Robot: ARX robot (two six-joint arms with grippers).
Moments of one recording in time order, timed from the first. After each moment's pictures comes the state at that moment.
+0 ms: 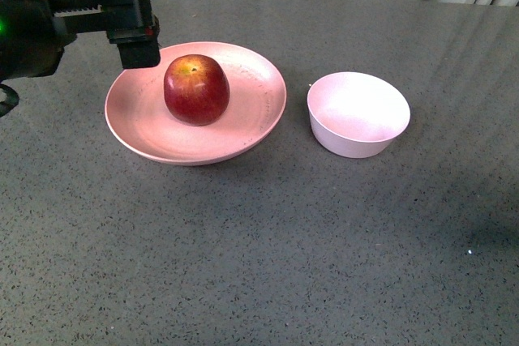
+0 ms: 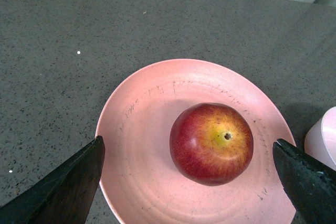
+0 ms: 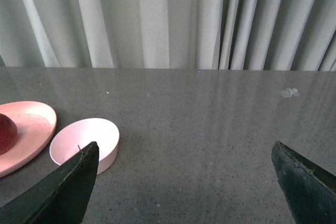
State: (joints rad) left arm -0.30 1.77 0.69 0.67 -0.01 -0.22; right arm 0.00 0.01 0.02 0.00 0.00 0.00
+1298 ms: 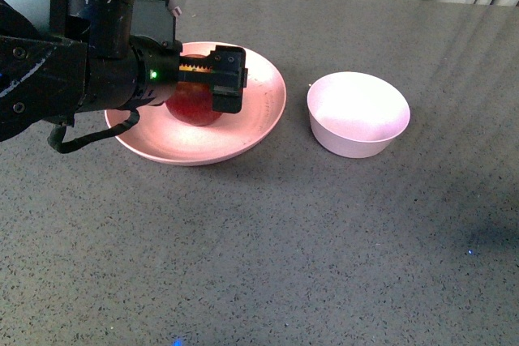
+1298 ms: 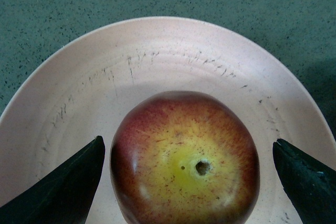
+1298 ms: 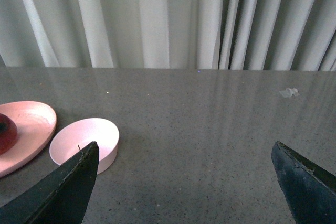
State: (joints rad) left arm -0.39 2.10 0.97 0.59 -0.02 -0.13; right arm 0.00 0.01 0.02 0.00 0.00 0.00
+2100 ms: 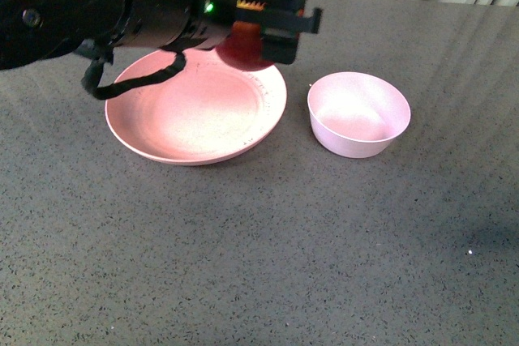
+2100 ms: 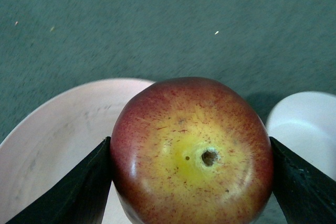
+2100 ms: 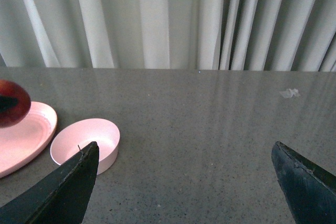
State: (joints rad) left arm -0.52 1.97 1.04 0.51 -0.04 -0.09; right arm 0.00 0.01 0.02 0.00 0.00 0.00
